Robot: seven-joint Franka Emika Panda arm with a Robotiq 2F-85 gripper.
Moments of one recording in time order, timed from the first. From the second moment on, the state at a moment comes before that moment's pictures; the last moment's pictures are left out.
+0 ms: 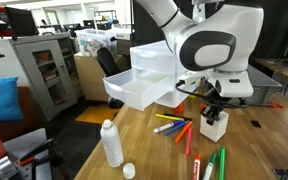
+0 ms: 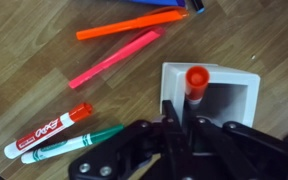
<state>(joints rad) -0.16 0.73 -0.18 -1.69 0.38 2.49 0.97</state>
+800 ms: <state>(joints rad) -0.15 0.35 -0.21 -2.06 0.36 2.47 0.99</state>
